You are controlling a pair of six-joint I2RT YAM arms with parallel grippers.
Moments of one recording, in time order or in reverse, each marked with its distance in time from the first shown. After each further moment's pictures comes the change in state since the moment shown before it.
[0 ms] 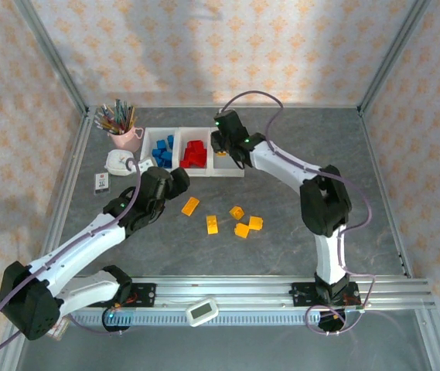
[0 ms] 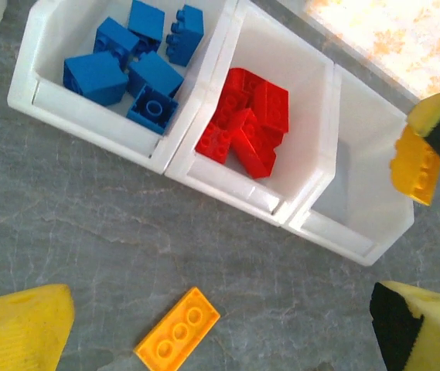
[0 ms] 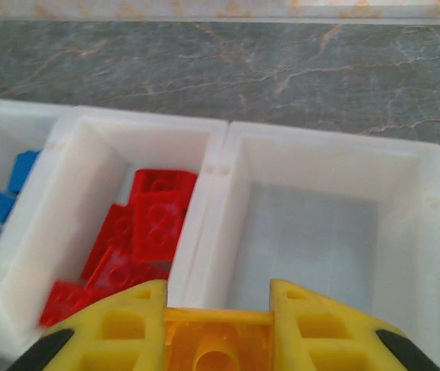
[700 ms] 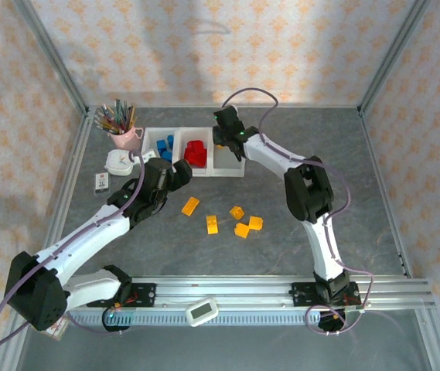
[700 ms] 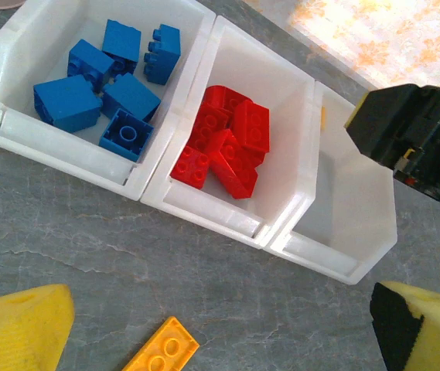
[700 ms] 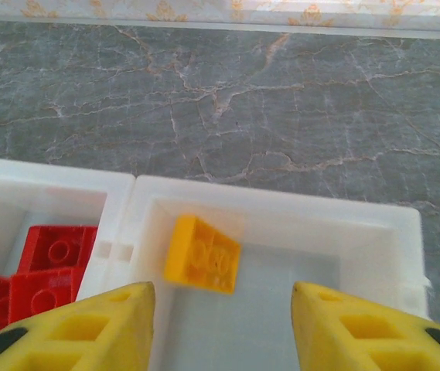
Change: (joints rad) left arm 0.032 0.074 0.055 0.046 0.045 0.039; right arm -0.046 0.166 0.155 -0.024 0.059 -0.049
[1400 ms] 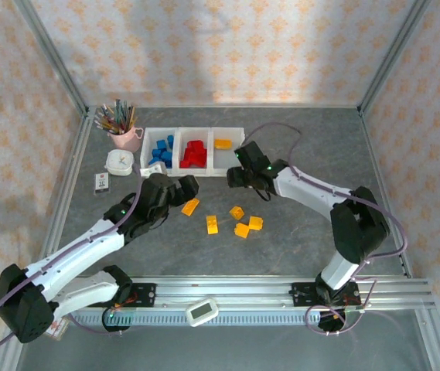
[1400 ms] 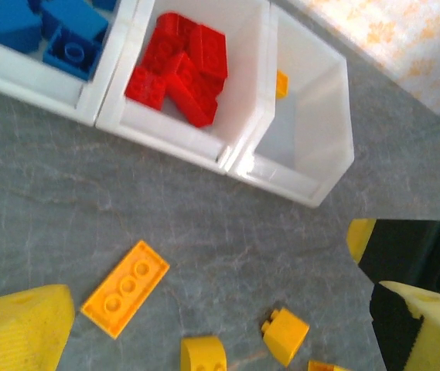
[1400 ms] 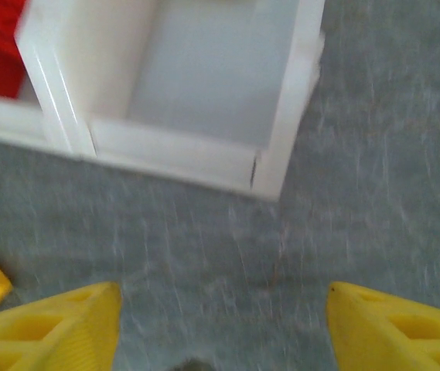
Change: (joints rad) left arm -0.117 -0.129 -0.114 -0.005 0.063 -0.049; right arm 0.072 -0.547 -0.692 -0.079 -0.112 0.069
